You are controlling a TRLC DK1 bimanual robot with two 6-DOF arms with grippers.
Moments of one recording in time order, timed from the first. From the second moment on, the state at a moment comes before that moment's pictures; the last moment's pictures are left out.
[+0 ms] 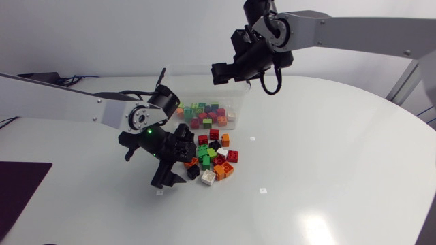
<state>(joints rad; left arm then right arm) -0.47 1.85 1.10 -0.53 0.30 1.43 0.44 2.02 1.77 -0.51 -0.16 0.06</state>
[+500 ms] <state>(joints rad) -0.52 1.94 1.20 -0.63 0.20 1.57 0.43 1.76 1.37 -0.43 -0.16 0.02</state>
